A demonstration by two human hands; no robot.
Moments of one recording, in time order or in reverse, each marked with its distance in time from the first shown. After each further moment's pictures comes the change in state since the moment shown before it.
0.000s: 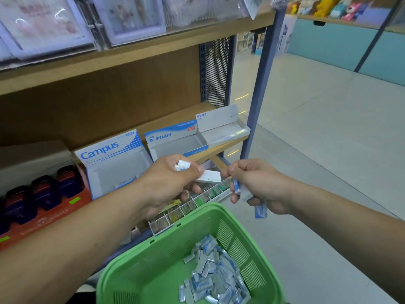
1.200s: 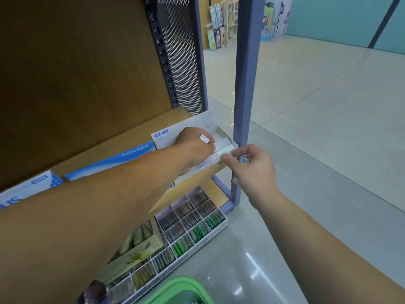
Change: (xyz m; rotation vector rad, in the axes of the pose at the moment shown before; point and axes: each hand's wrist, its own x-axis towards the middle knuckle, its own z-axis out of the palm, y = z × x) left_hand 0.307 0.024 0.089 0.560 0.202 0.087; right_hand 0.226 0.049 -0.095 0.140 0.613 -0.264
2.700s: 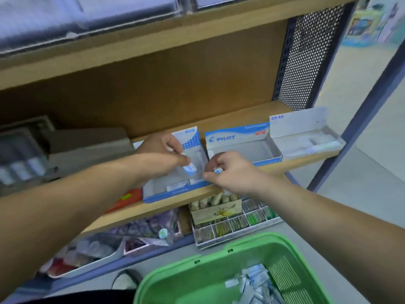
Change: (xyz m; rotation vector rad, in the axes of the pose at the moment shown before) left_hand -0.194 -0.162 -0.237 0.017 0.304 -0.158; right_hand -0.160 -0.082 0.179 -0.448 -0.889 -0.246
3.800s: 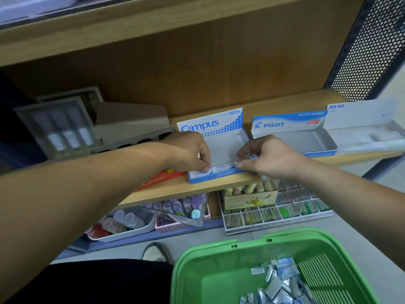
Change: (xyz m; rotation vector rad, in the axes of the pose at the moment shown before) left_hand 0.013 -0.056 -0.042 0.649 -0.393 0.224; right_hand 0.016 -0.022 0.015 -0.208 -0.037 -0.012
